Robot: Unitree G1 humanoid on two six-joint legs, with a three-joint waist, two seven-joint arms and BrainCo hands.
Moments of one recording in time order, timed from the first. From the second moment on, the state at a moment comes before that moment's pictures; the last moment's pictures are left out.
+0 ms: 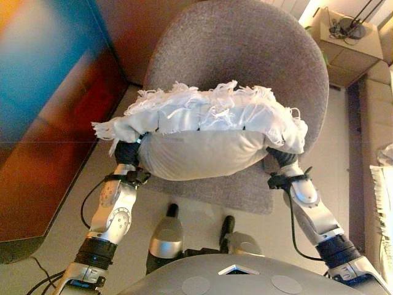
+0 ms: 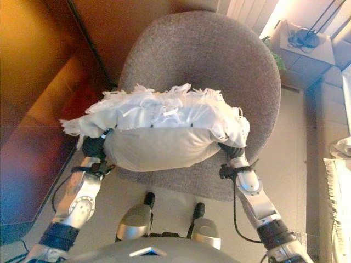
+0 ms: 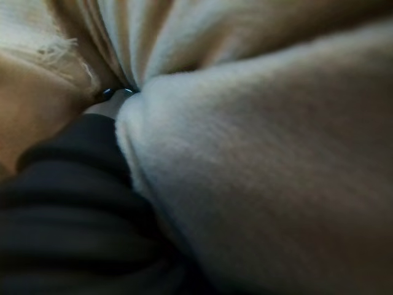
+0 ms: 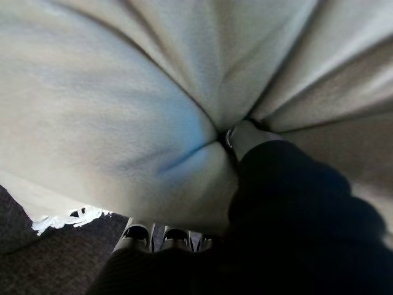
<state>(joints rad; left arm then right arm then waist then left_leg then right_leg) 0.06 0.43 -0.21 0.03 -0.83 -0.22 0.01 0.05 -0.47 0.31 0.01 0.37 -0.21 -0.19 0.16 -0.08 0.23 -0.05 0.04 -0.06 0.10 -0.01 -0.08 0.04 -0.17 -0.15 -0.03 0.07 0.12</state>
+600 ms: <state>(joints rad) -0.40 0.38 -0.30 0.52 -0.64 -0.16 0.04 -0.27 -0.32 0.35 0.46 0.41 -0.26 -0.36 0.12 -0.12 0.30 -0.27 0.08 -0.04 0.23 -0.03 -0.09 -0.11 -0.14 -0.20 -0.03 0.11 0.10</state>
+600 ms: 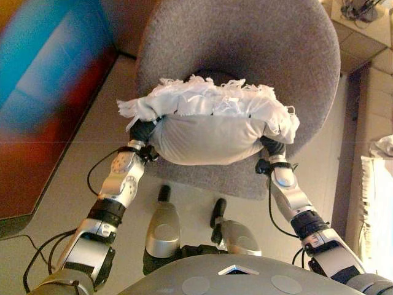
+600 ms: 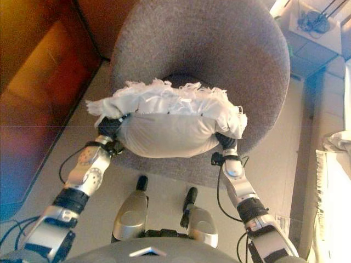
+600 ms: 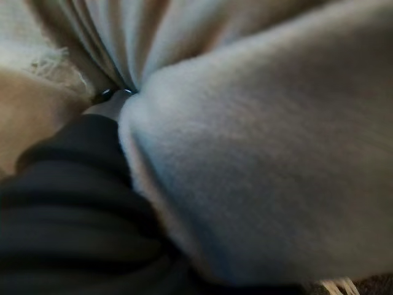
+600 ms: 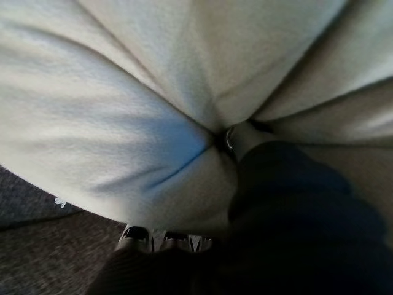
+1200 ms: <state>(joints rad) -1.06 0.32 -0.34 1.08 -0.69 -0.21 0.18 -1.02 -0.33 0.37 0.99 0.77 -0.14 -0.27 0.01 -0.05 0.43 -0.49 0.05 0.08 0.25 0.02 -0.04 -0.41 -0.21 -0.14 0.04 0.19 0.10</state>
